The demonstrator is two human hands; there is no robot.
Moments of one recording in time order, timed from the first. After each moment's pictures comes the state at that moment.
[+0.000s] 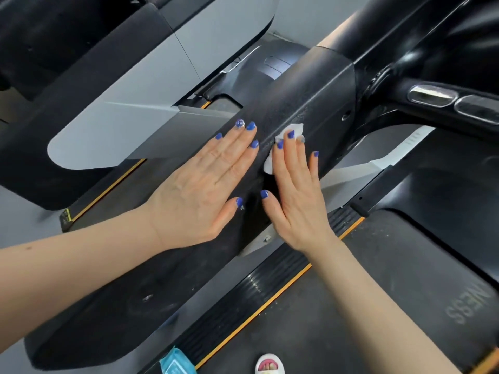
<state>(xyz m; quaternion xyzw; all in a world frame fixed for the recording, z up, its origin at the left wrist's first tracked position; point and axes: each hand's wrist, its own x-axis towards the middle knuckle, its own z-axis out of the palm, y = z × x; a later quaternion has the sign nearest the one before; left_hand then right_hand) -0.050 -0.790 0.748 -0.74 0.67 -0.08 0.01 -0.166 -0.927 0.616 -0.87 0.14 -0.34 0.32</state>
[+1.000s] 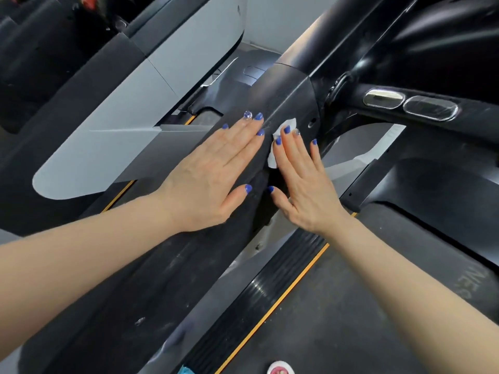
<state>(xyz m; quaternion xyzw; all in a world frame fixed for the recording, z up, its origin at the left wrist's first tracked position) -0.047 -0.850 0.762 -0.69 0.72 -0.05 0.03 -0.179 -0.991 0.607 -0.92 0.12 -0.31 0.23</state>
